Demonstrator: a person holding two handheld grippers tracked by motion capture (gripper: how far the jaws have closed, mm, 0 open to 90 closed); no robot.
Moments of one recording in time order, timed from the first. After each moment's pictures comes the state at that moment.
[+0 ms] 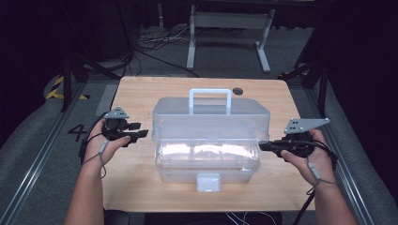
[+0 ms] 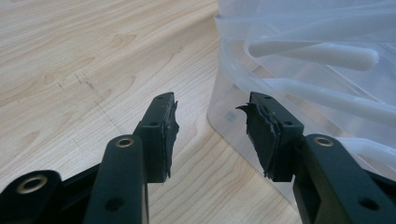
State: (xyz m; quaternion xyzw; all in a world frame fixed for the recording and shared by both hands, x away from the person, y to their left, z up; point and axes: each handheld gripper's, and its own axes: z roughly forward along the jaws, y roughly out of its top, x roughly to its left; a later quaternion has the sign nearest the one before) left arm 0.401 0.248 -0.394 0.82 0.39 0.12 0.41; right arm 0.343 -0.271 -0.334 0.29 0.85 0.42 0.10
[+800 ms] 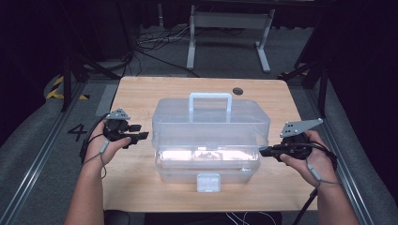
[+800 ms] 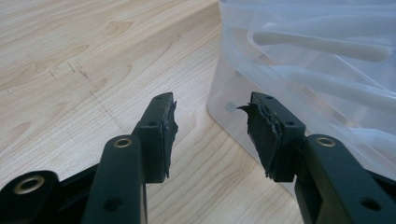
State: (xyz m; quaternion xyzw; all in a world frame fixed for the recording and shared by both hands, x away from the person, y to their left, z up) left arm 0.403 0.248 -0.402 0.83 0.39 0.11 0.40; right arm 0.342 -0.268 -0.338 0.28 0.88 0.37 0.08
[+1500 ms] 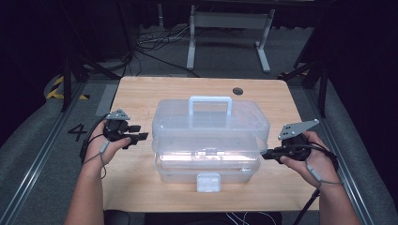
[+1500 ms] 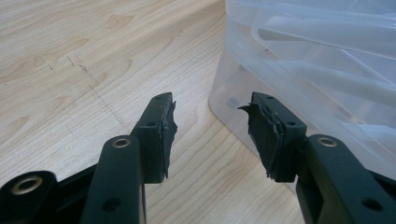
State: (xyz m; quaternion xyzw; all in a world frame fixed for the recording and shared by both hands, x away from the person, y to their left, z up) left arm 0.404 0.250 -0.404 0.83 0.39 0.10 0.39; right arm 0.341 -0.269 -0.341 0.27 0.90 0.33 0.07
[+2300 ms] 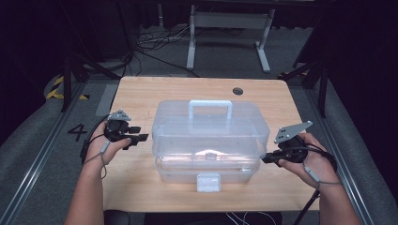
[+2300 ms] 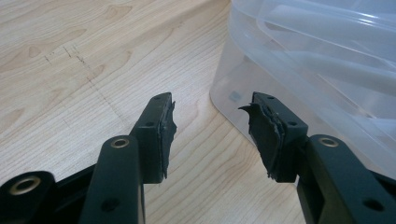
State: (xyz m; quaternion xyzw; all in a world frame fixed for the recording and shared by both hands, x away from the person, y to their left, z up) left arm 0.406 0.250 -0.409 0.83 0.40 0.09 0.38; right arm 0.341 -0.264 -0.346 0.26 0.92 0.29 0.07
